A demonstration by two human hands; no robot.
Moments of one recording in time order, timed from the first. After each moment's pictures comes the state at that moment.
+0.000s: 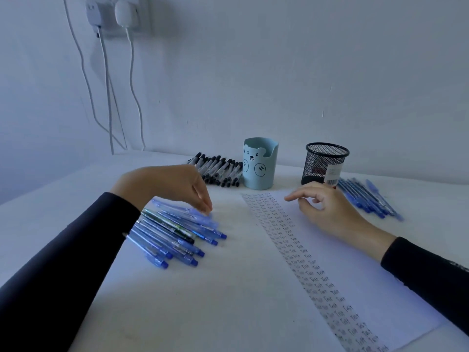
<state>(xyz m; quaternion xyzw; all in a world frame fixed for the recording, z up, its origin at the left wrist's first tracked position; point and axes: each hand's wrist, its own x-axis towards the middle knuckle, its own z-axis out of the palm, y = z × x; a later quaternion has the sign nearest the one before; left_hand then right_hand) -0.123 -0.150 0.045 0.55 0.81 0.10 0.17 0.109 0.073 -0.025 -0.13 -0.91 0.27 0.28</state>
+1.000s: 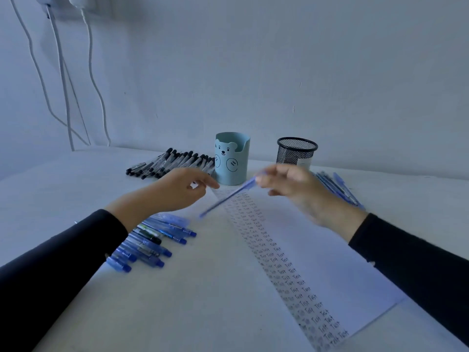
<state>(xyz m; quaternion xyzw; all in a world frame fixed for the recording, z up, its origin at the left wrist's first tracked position) -0.103 -0.107 -0.001 0.59 0.76 0.27 0.02 0.110 0.047 0.015 -0.13 -0.81 0.53 0.23</state>
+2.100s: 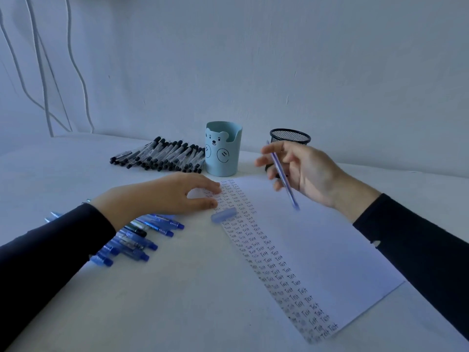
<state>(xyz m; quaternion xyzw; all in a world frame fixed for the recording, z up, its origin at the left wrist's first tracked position) -0.089 -0.105 -0.007 0.63 0.75 0.16 0.10 0.119 0.062 0.042 -0.15 -0.70 0.67 0.18</state>
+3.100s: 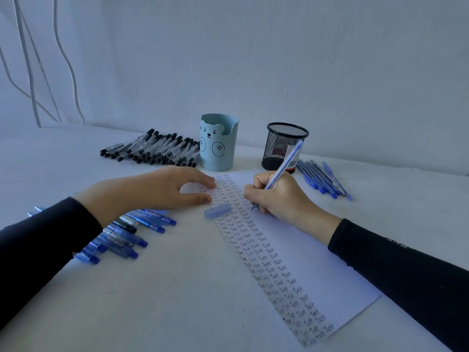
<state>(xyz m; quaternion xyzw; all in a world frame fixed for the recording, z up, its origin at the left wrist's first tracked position) -0.095 -0.103 -0.012 0.64 0.74 0.17 0.11 0.108 0.042 -0.014 -0.19 -0.84 0.45 0.24</state>
